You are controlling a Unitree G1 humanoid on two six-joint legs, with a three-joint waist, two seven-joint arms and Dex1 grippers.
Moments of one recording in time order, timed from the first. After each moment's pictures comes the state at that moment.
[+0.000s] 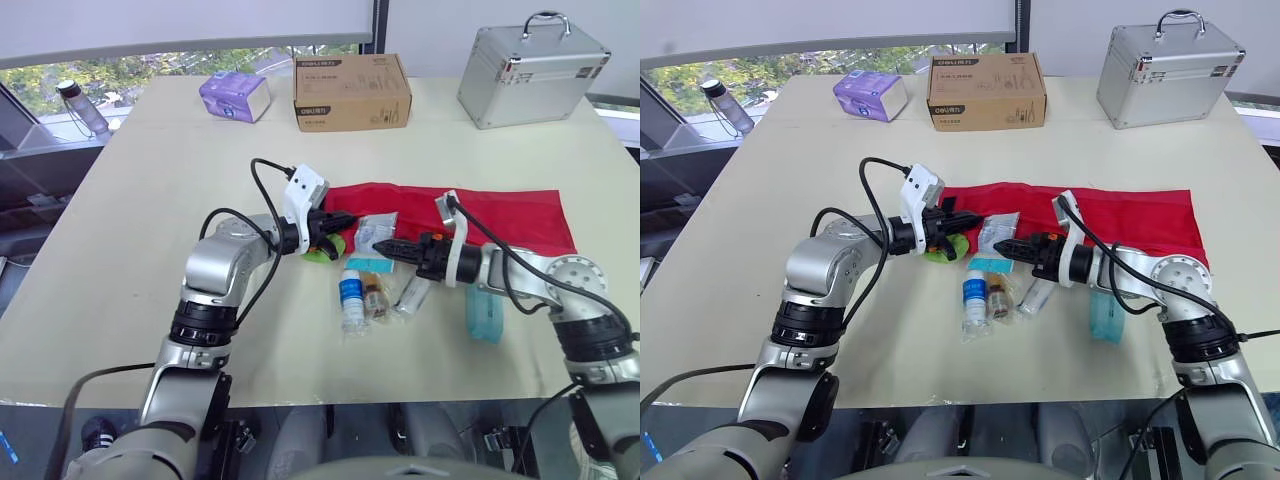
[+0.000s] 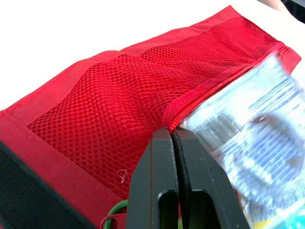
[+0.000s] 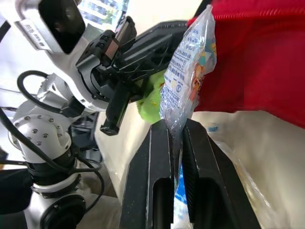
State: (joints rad) left arm -0.63 0.38 -0.05 -0.03 -0.32 0.84 -0.77; right arm -0.55 -0.49 0.12 0.02 1.70 1.07 -0.07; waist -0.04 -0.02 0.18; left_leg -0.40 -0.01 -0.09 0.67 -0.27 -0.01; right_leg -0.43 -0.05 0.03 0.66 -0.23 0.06
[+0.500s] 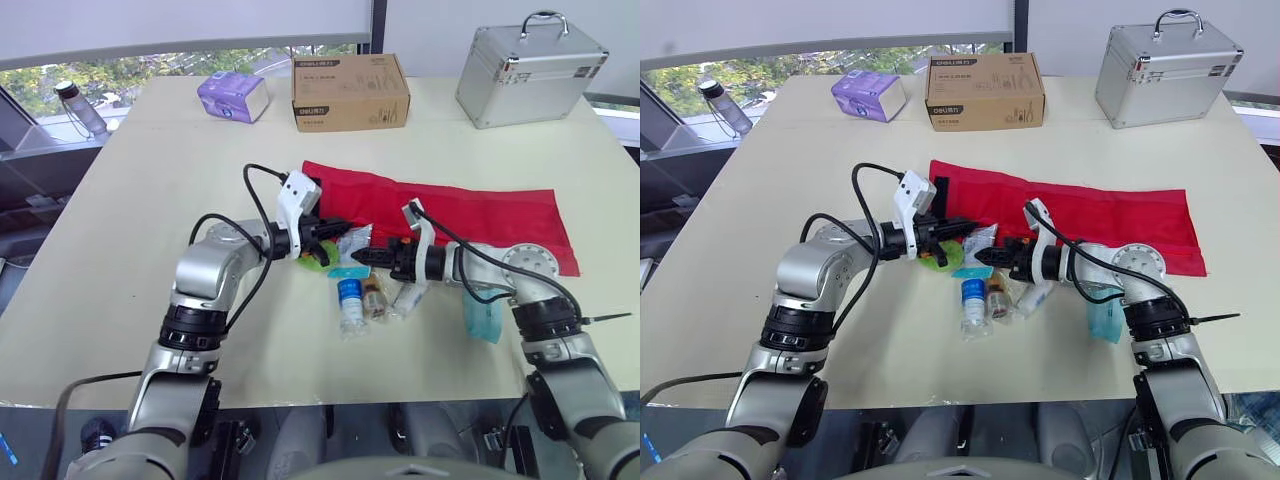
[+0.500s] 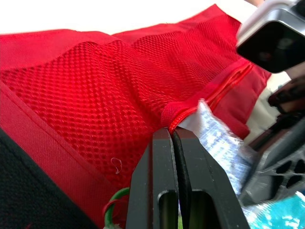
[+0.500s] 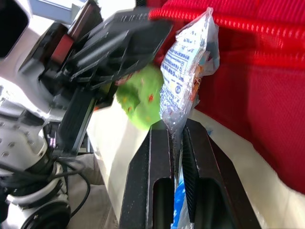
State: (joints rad) left arm -0.57 0.44 -0.05 -0.04 -0.37 0.82 -0.83; right arm -0.66 -0.30 0.09 0.23 1.47 1.19 -0.05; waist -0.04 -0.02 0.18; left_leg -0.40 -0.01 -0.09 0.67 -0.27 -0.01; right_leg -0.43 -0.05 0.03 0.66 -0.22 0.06
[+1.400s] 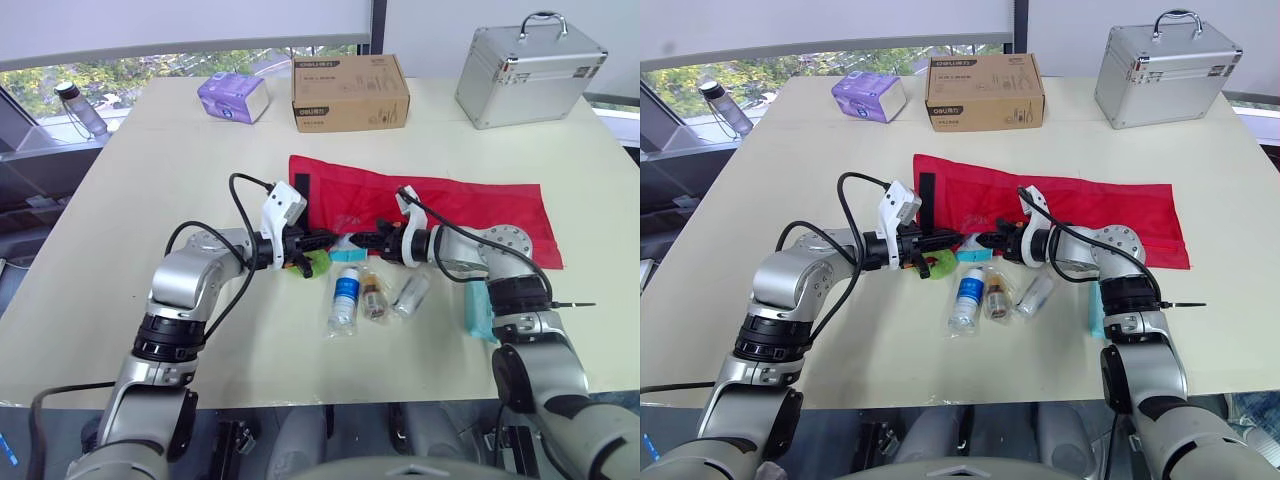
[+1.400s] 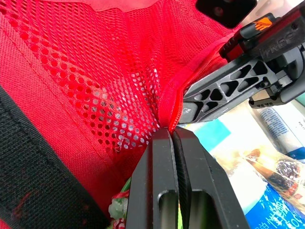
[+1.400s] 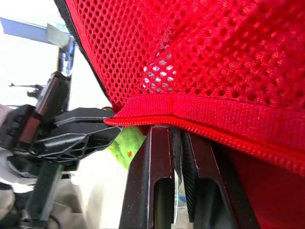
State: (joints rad) left arm -0.54 0.53 -0.06 -0.07 -0.42 0.85 -0.85; right arm -0.76 -0.18 -0.01 0.30 1.03 1.17 0.05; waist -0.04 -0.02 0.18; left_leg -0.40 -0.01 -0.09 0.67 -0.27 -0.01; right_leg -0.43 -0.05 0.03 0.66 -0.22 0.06
